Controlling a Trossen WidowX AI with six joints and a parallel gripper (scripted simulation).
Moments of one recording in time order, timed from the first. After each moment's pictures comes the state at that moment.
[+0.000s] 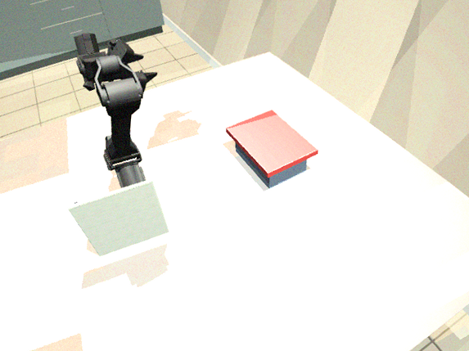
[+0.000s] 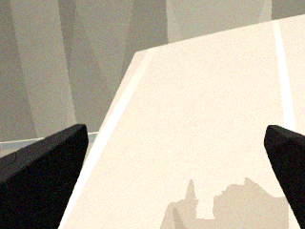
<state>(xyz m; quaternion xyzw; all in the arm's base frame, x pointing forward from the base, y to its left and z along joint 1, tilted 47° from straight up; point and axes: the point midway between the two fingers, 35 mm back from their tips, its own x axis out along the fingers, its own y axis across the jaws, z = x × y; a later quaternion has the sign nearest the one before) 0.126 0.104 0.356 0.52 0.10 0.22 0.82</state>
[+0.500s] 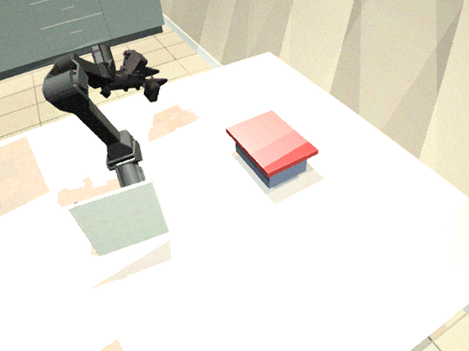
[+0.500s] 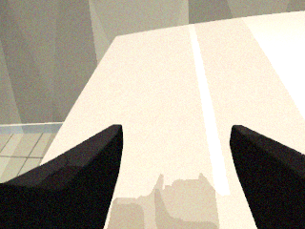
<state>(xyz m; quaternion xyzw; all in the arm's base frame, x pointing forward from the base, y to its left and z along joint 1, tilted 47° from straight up) 0.158 0.153 0.333 0.48 0.10 0.21 0.85</state>
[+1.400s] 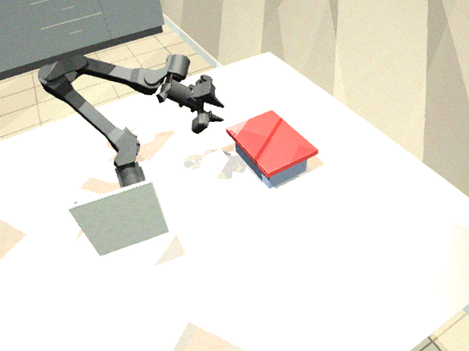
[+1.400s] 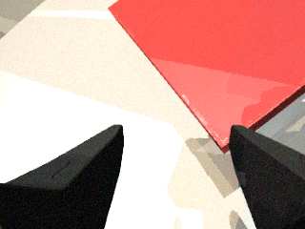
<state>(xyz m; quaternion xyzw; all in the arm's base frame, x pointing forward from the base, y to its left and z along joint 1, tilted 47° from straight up) 0.301 0.087 0.161 0.57 0.34 0.01 0.75</state>
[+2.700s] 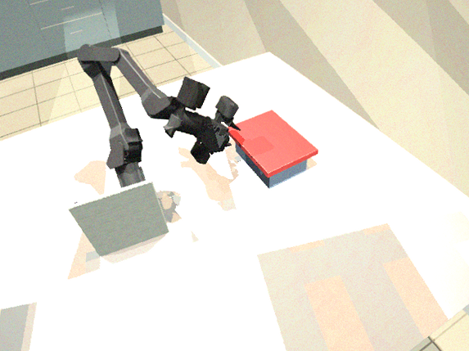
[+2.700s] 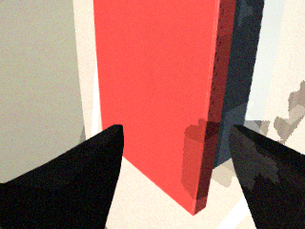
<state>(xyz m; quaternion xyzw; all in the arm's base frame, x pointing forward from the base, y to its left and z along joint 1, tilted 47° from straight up) 0.285 -0.031 0.062 0.86 0.34 -0.06 0.38</state>
